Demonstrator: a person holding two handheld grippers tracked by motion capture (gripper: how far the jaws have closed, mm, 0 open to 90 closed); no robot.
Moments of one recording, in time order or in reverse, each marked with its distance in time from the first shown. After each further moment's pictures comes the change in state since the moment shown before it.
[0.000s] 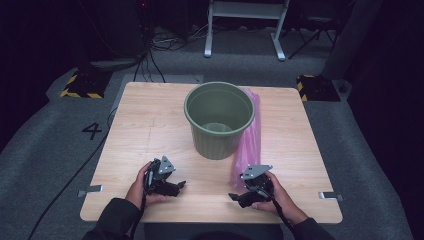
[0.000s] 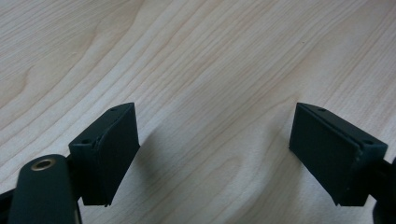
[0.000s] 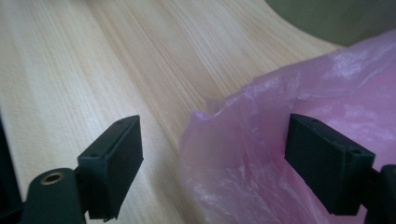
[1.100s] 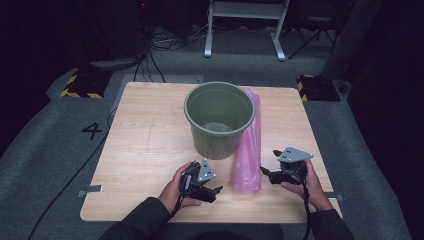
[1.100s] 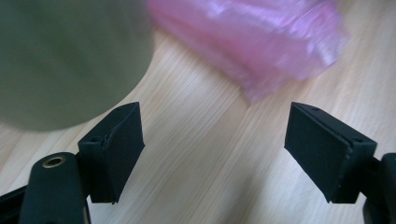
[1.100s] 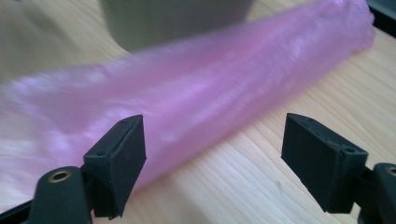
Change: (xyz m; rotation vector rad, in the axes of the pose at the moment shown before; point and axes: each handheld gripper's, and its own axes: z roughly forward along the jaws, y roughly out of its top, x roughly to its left) left arm -0.084 0.070 0.020 -0.102 -0.115 0.144; right arm -0.083 -0.030 -0.060 -0.139 -0.292 0.018
